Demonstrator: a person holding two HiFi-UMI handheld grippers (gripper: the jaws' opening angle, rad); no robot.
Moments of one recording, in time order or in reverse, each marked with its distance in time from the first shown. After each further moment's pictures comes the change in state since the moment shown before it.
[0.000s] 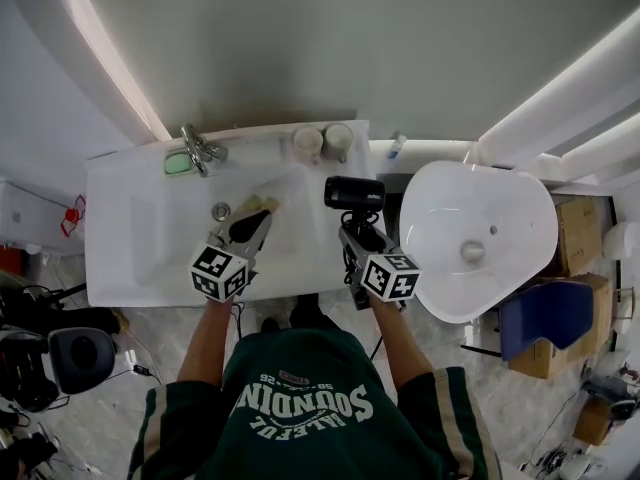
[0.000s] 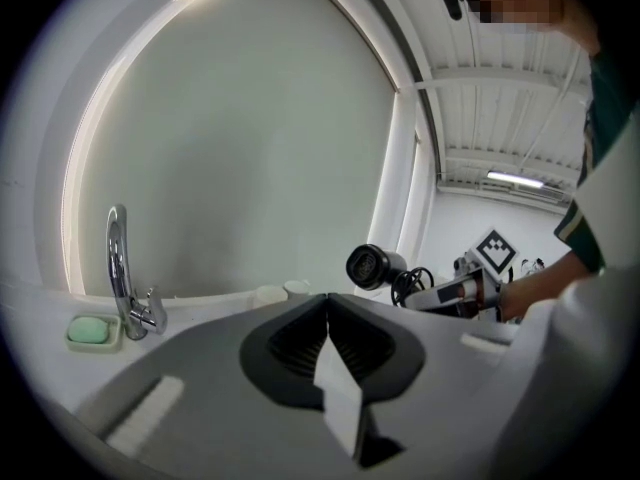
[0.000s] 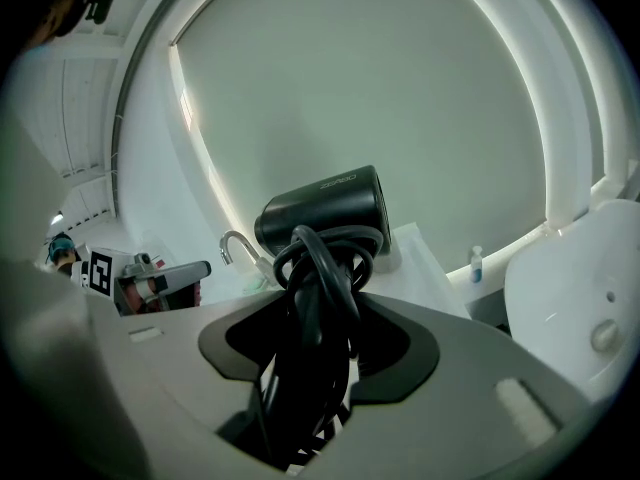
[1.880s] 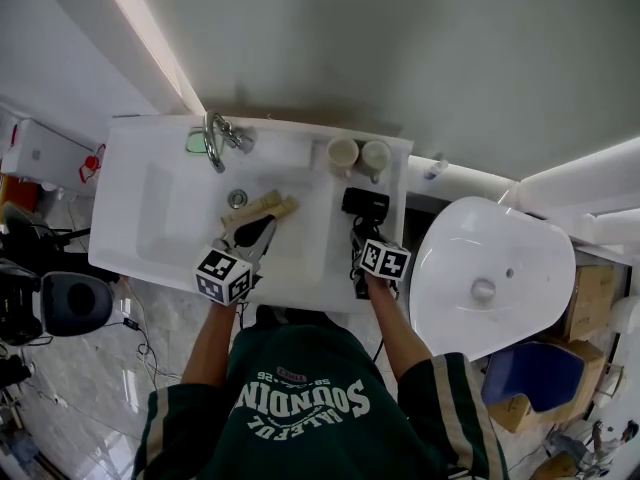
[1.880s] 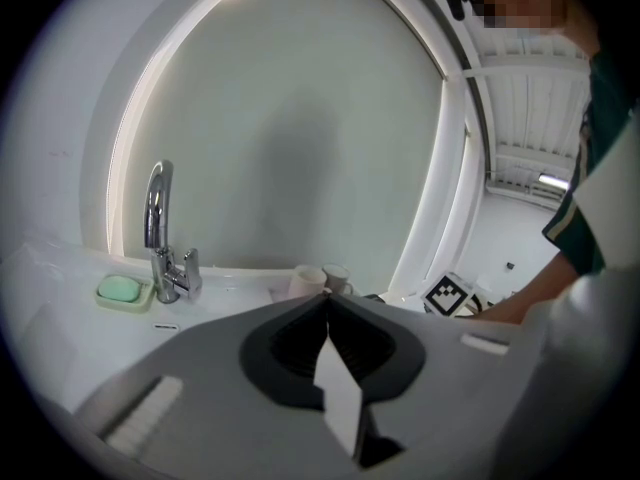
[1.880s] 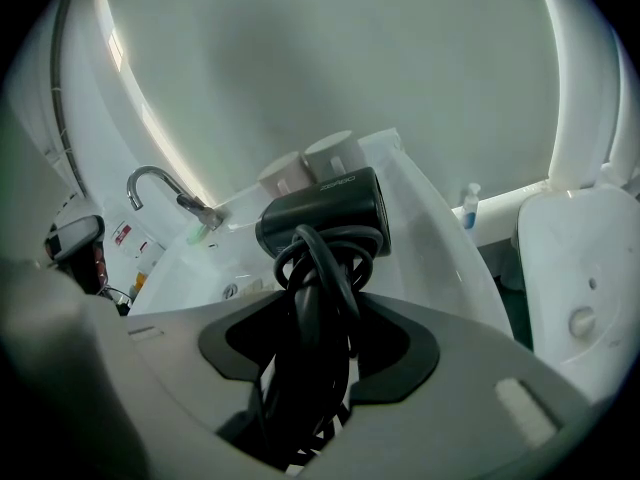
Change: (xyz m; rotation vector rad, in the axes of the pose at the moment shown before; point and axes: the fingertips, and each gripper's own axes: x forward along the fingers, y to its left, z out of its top) left arm 0.014 0.042 -0.035 -0.138 0.053 0.219; right arm 0.129 -0.110 -0.085 0.045 0.390 -0.111
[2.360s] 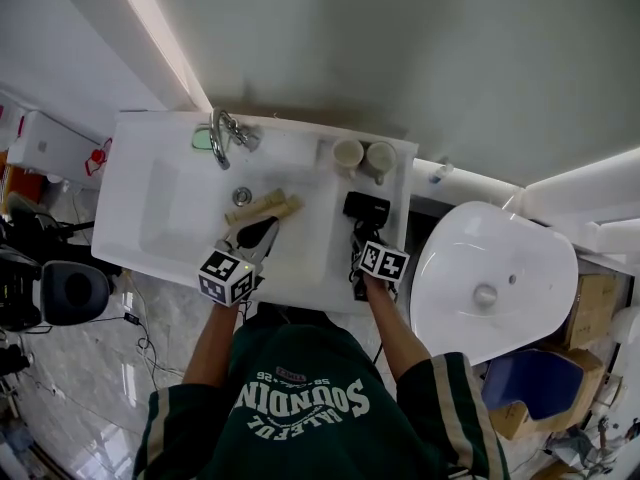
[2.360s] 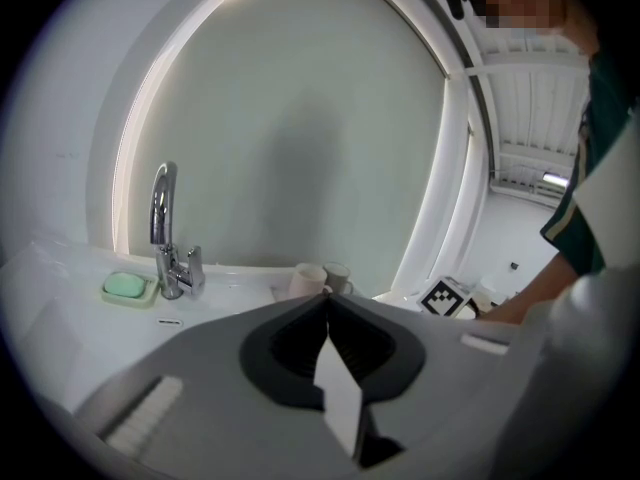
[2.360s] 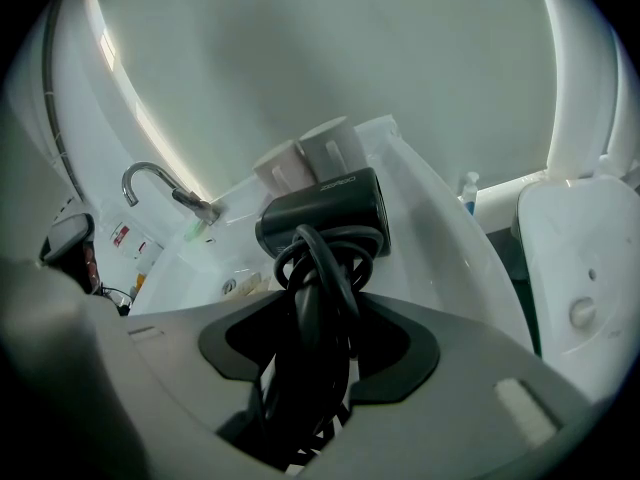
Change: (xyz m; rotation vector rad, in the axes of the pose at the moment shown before) left arm -0.004 -0.004 -0.006 -0.006 0.003 0.023; right arm 0.009 -0.003 -0.015 0.026 0.031 -0.006
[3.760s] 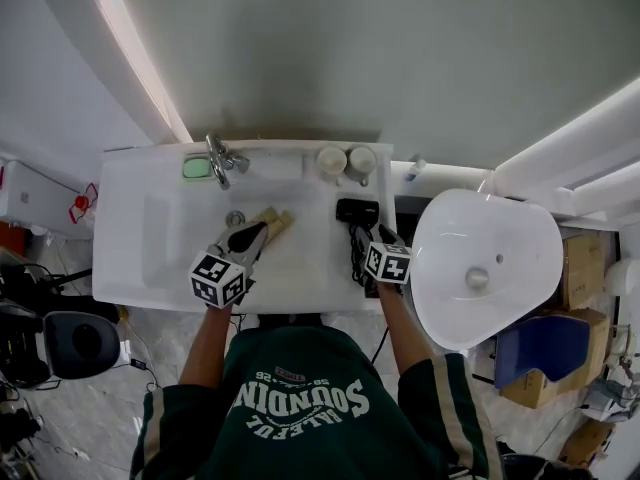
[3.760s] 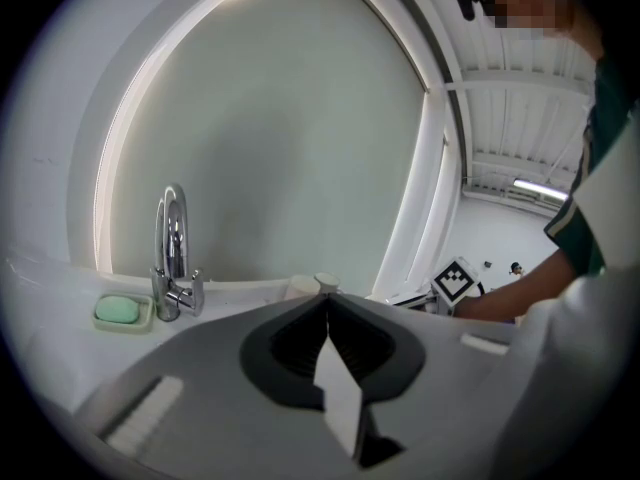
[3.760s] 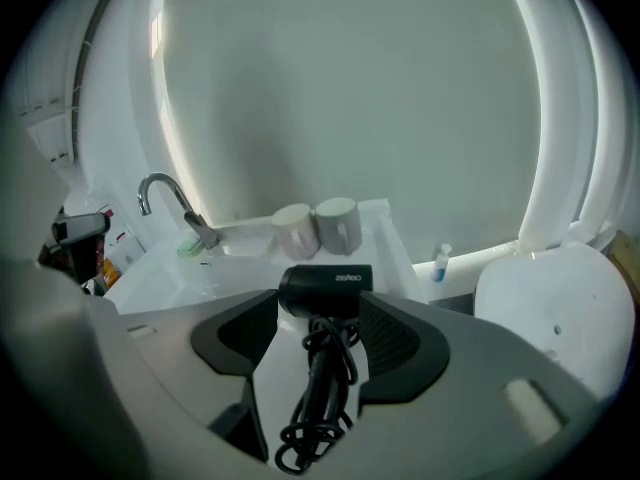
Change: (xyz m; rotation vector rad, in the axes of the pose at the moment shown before) left arm -0.028 0.020 0.023 0.047 -0.033 -0.139; right arm -0.077 0.024 0.050 -0.158 -0.237 -0.156
